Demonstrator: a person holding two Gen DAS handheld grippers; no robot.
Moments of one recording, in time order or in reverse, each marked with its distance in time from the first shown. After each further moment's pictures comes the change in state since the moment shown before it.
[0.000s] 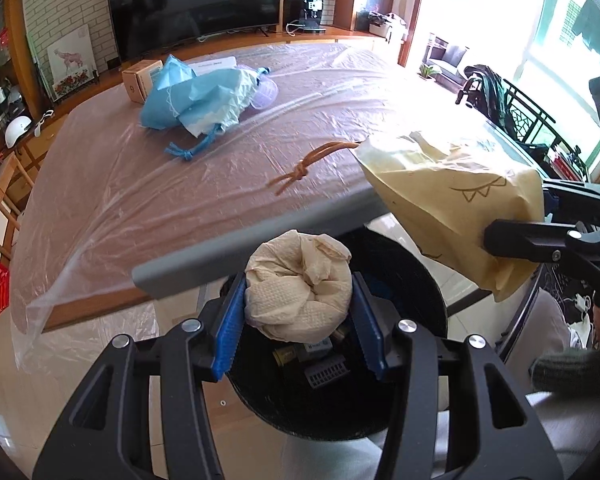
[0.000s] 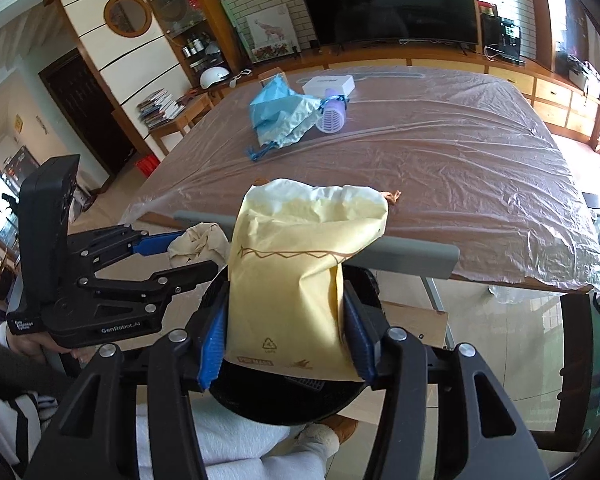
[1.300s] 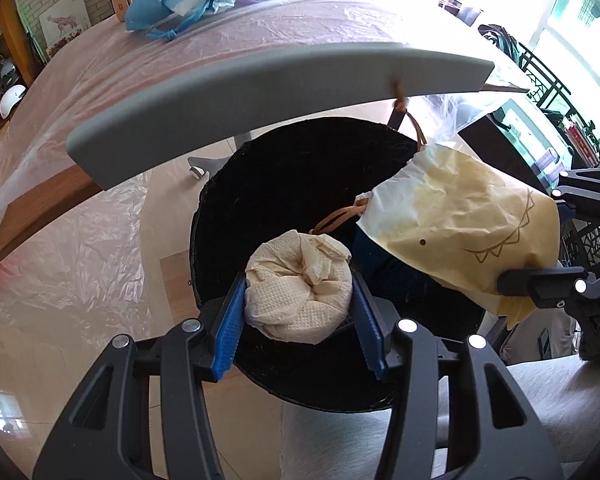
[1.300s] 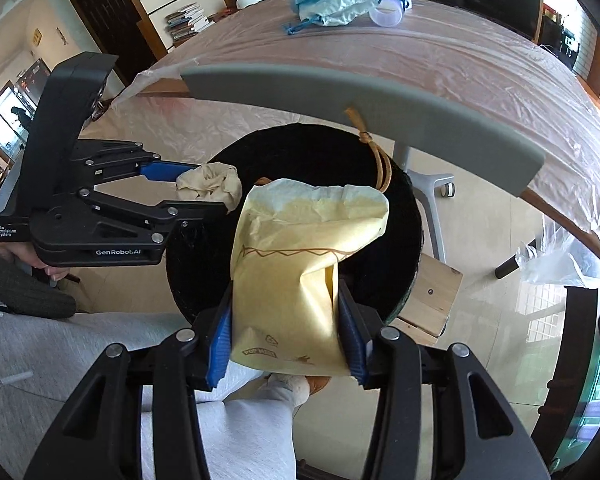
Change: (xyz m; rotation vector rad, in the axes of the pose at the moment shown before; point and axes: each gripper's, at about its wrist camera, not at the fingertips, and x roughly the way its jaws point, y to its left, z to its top) left arm 0.056 -0.001 -0.051 -0.014 0.180 0.020; right arm 0.061 0.007 -0.058 -0.189 0.248 0.003
